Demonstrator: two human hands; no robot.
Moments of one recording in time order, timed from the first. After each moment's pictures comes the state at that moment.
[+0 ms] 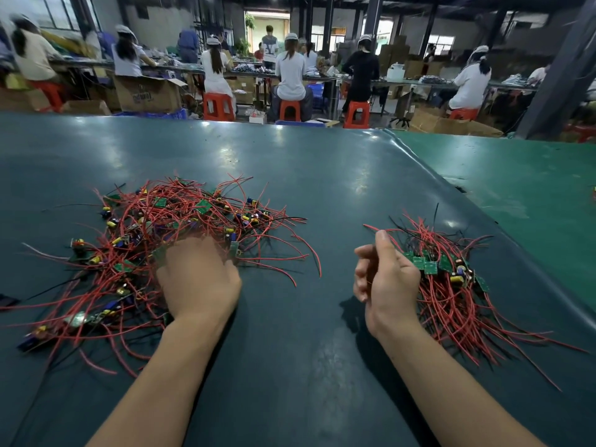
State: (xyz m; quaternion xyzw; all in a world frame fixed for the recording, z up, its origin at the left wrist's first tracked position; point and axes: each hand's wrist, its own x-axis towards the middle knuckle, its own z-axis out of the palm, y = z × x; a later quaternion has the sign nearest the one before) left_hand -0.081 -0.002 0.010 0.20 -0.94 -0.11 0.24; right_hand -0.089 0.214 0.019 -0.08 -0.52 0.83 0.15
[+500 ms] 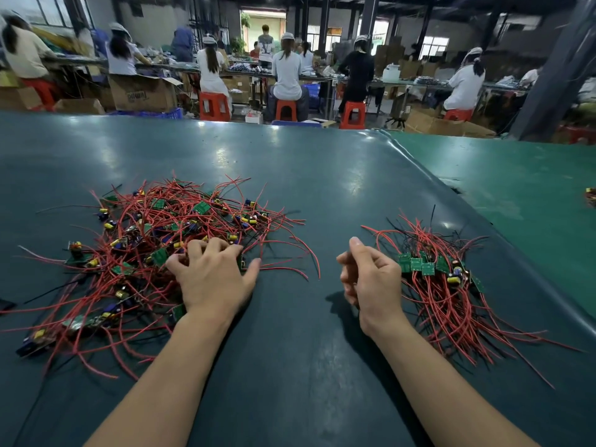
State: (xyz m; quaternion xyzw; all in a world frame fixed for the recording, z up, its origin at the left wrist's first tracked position) left_hand -0.096 0.004 0.005 0.14 -0.95 -0.09 0.25; right_hand -0.093 0.207 0.015 -0.04 -0.61 0.78 0.11
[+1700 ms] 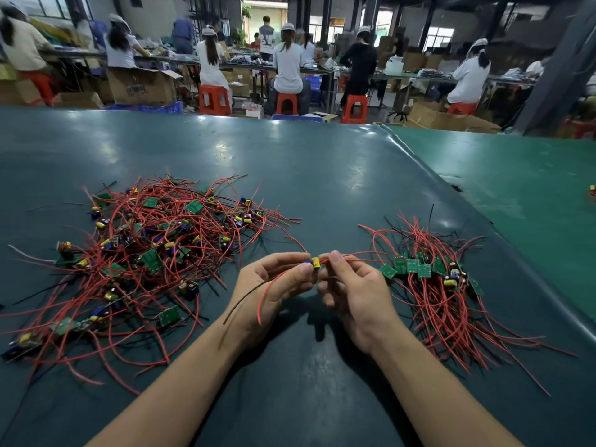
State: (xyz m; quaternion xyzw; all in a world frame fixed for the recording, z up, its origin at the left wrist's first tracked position) left_hand -0.075 0.064 0.010 -0.05 -0.53 -0.85 -0.01; right_hand -0.081 0.204 0.020 -0.04 -0.52 0.85 -0.04
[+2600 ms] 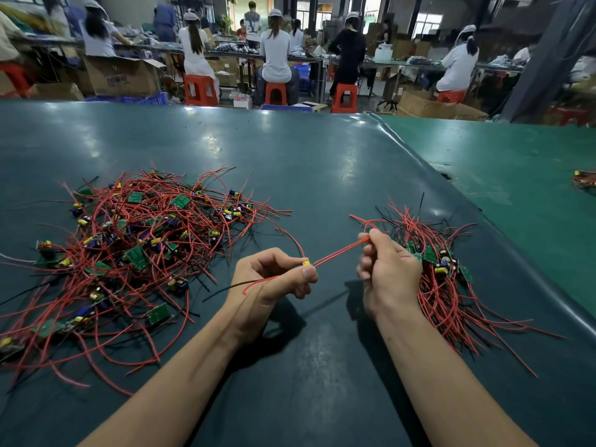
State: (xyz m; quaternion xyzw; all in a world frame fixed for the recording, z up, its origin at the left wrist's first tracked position) left_hand -0.073 0.071 0.011 -0.11 -0.56 -0.82 0.00; right_hand -0.105 0.232 0.024 -0.14 -0.48 0.85 0.17
